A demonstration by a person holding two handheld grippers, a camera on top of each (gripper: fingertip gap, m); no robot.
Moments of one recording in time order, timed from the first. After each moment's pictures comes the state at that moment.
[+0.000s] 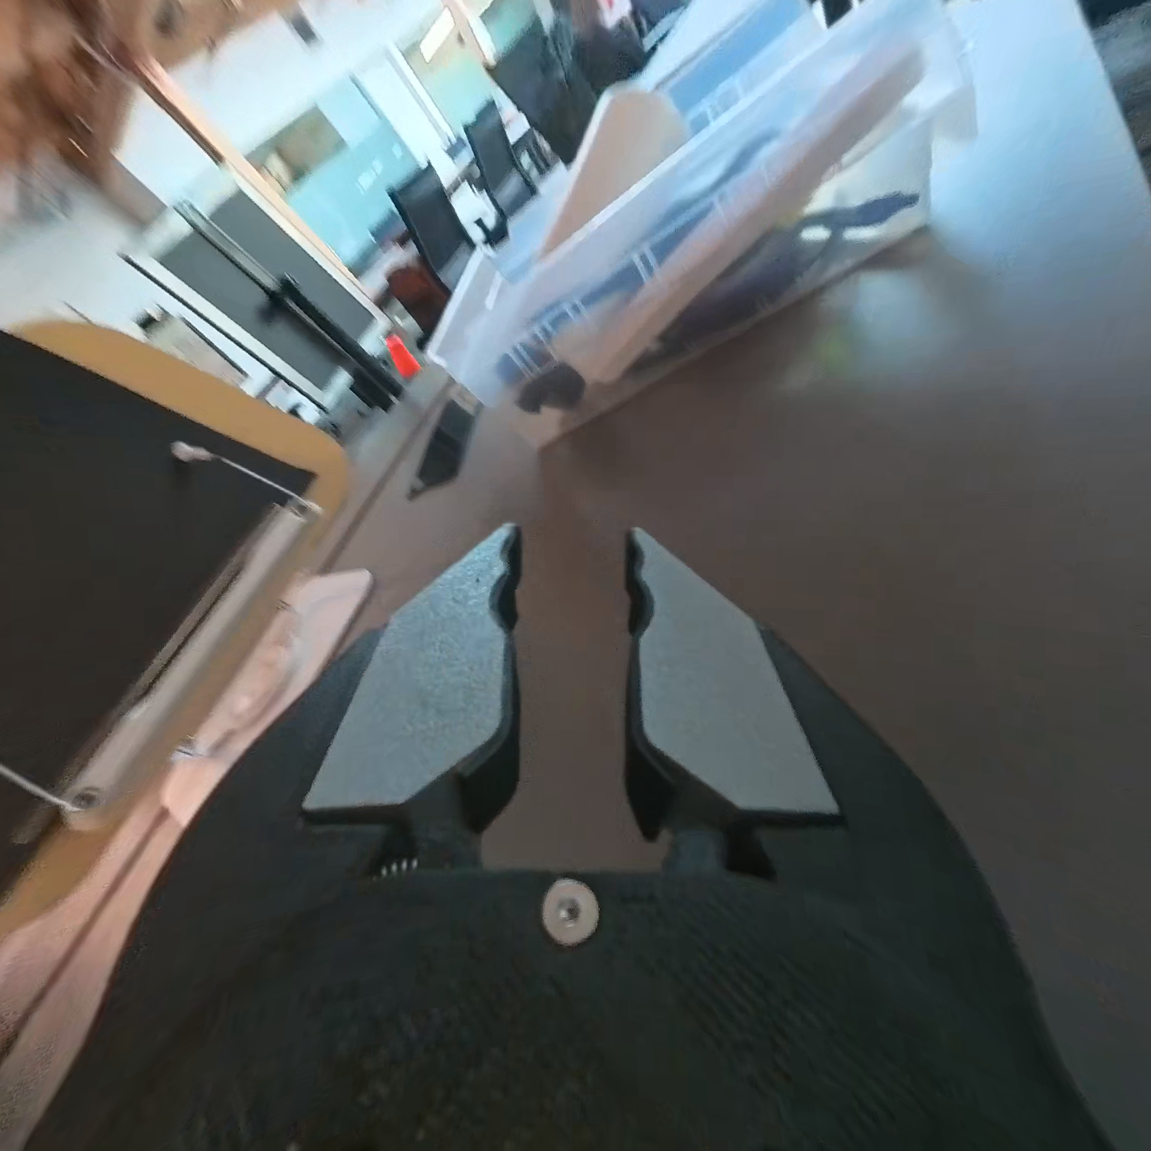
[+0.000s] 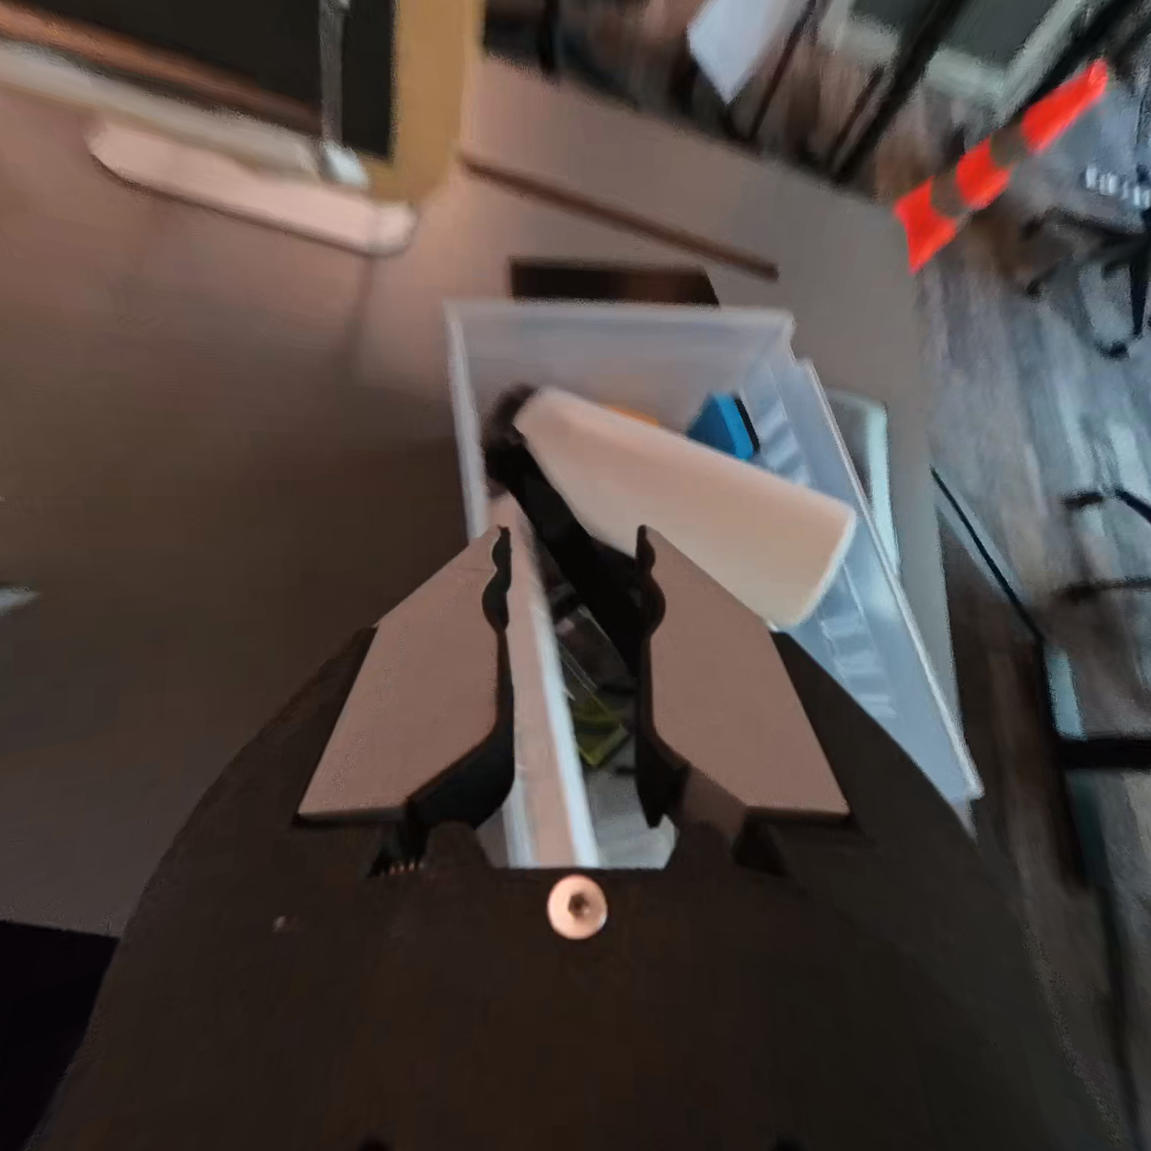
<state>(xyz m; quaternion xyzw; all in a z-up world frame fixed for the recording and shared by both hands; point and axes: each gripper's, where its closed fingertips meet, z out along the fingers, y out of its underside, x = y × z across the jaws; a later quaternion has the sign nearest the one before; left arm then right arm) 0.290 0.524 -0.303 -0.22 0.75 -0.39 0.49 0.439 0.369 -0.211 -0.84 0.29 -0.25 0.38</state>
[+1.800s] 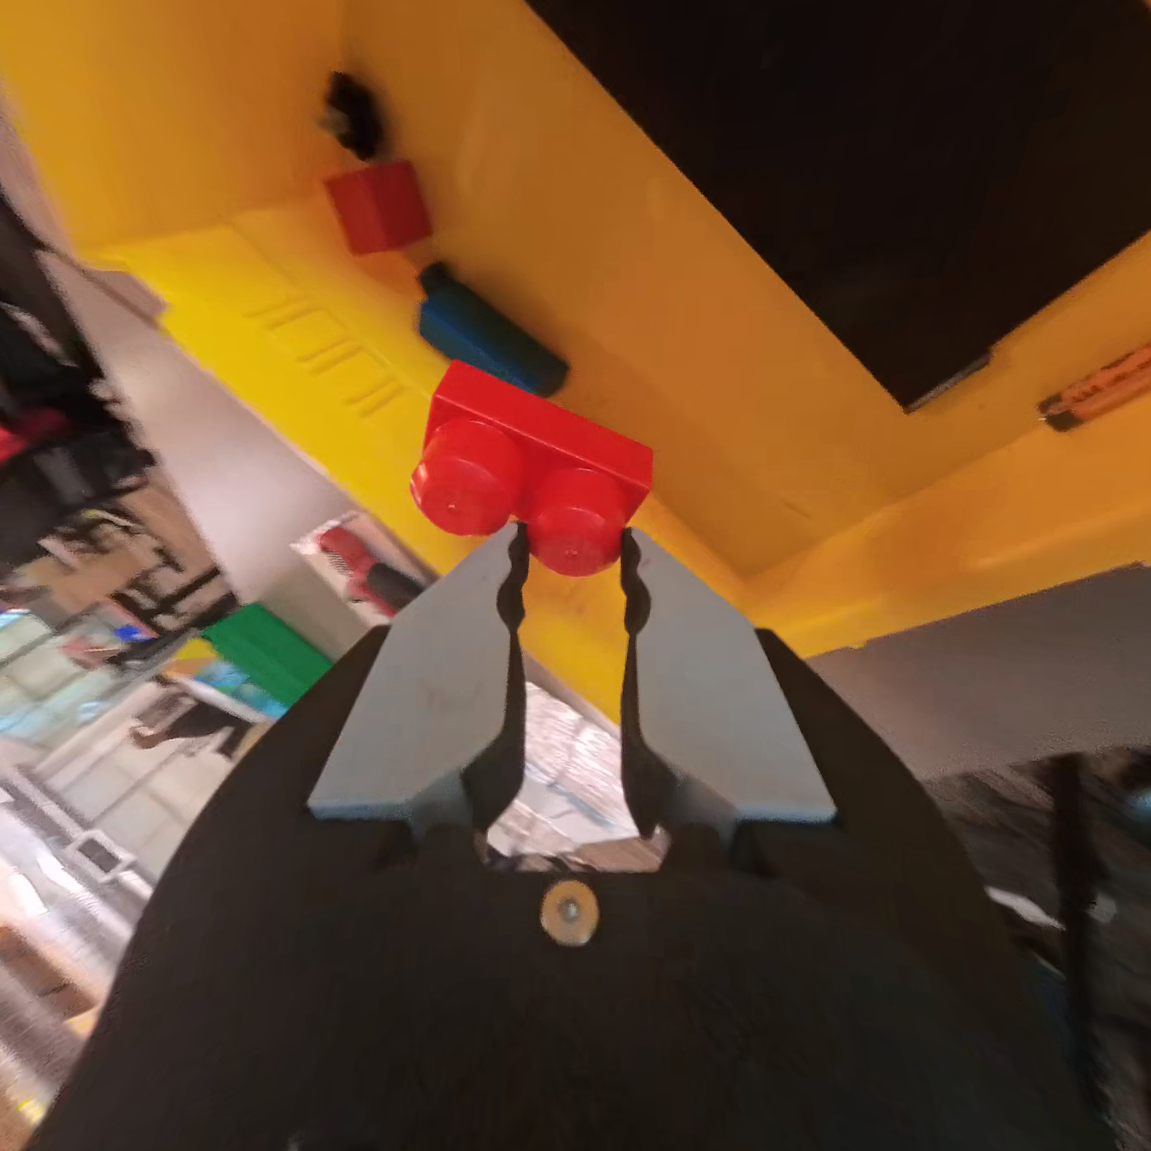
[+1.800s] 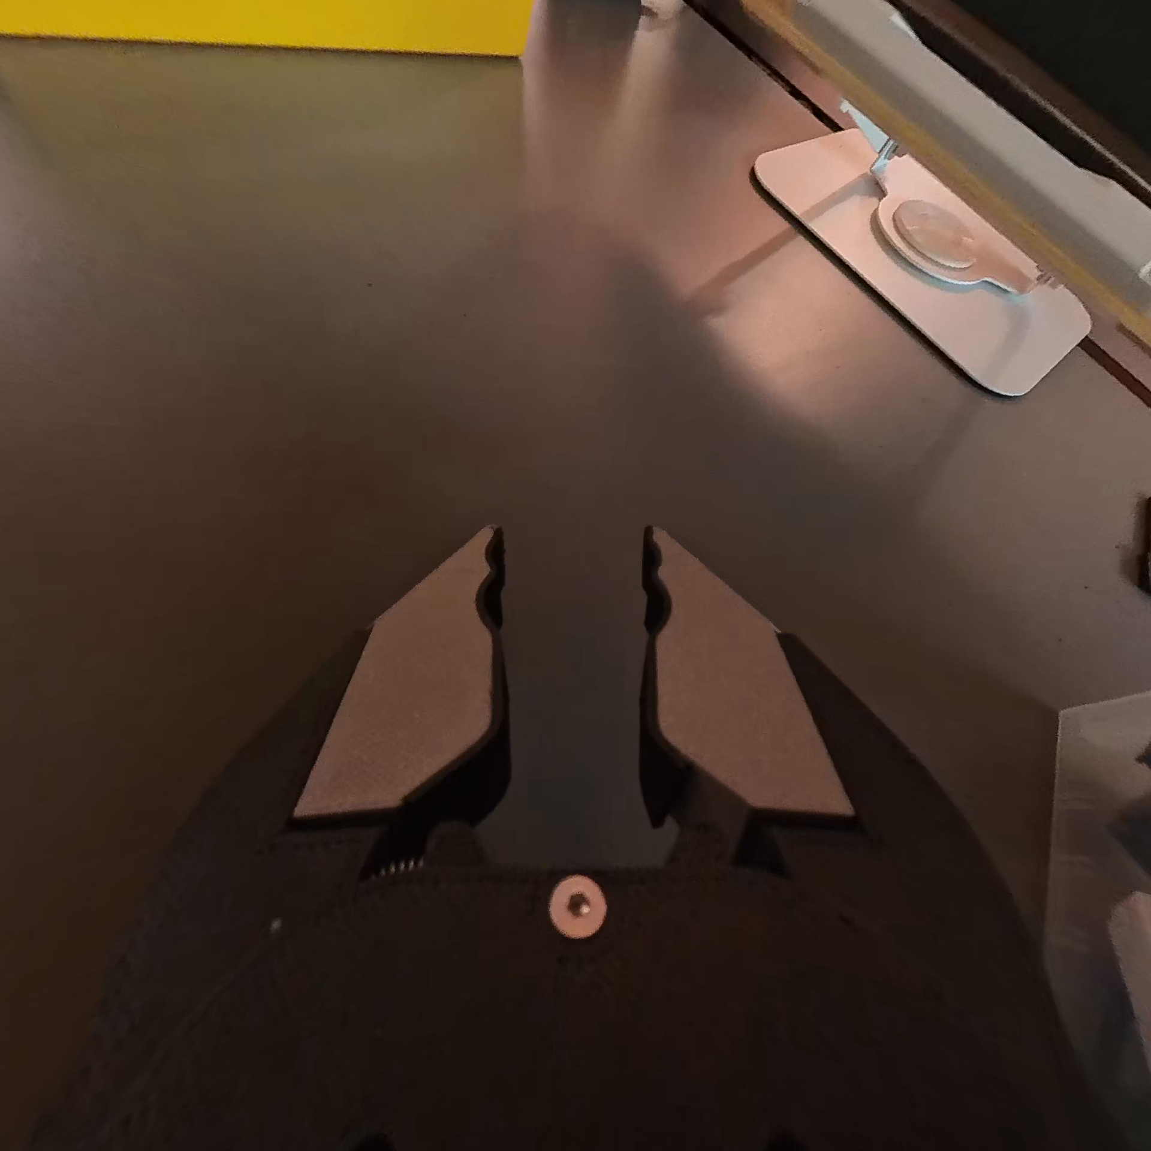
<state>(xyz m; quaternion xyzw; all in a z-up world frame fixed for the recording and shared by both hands) 0.078 0.960 -0.295 -0.47 0.83 0.23 0.18 0.300 0.559 -0.351 -0.88 -0.03 -0.11 0.47</state>
